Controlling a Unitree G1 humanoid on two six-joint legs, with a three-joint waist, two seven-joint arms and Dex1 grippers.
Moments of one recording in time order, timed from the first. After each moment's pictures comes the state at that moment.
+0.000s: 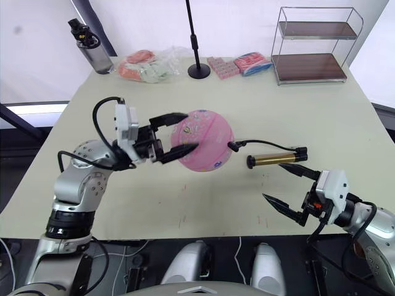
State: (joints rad) left arm -0.44 0.53 0.04 -0.15 -0.51 0.31 -0.92; right arm 0.28 -0.72 -0.15 -0.50 0.71 0.04 0.87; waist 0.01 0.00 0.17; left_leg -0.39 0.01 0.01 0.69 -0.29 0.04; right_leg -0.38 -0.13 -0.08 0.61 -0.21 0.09
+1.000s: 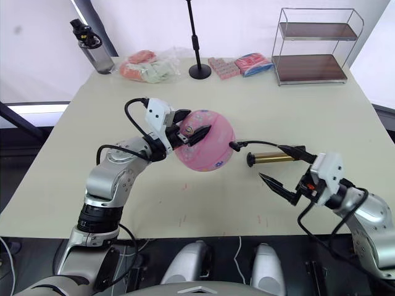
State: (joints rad) left arm -0.47 0.37 -0.05 -0.17 -0.31 0.54 -0.53; right arm 0.03 -0.63 -0.10 -0.38 0.49 0.11 0.83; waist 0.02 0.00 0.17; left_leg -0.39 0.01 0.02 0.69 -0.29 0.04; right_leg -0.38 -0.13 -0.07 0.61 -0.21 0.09
